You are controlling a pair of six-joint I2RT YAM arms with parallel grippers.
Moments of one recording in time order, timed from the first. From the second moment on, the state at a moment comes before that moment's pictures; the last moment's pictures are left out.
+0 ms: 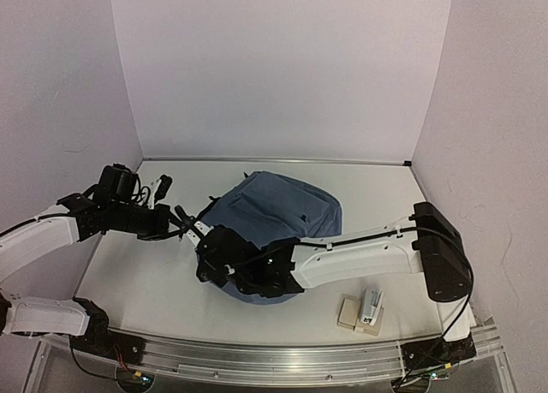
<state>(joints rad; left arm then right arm) -0.45 1.05 0.75 -0.44 0.44 -0.46 1.35 2.13 1.63 -0.12 0.61 -0.02</state>
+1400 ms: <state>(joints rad) -0.40 1.54 0.99 -0.26 0.46 -0.35 1.46 1.90 1.41 -0.21 0.60 0.23</state>
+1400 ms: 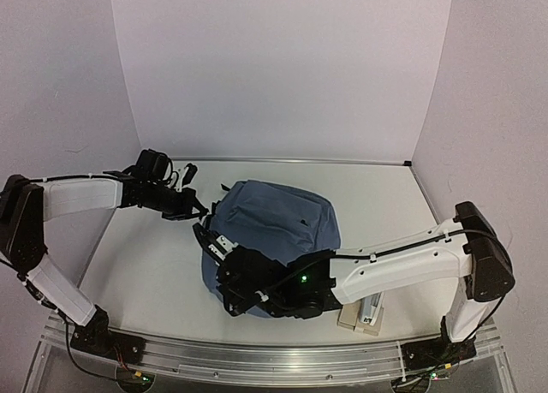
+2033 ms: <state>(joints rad) -0.28 1.65 1.17 -0.08 0.38 -0.39 1.48 1.90 1.52 -0.24 0.68 0.32</state>
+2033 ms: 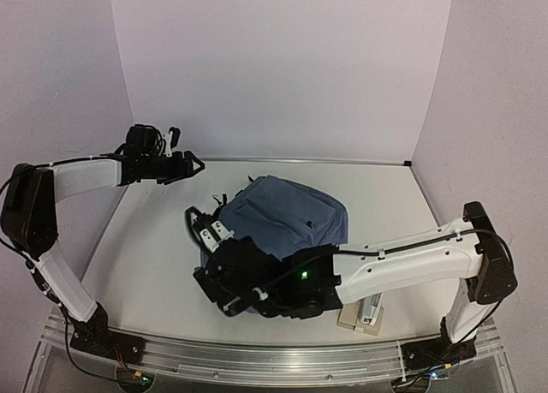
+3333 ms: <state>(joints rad) -0.61 1.26 0.71 -0.28 0.35 -0.96 0.44 2.00 1.38 -0.26 -0.23 0.19</state>
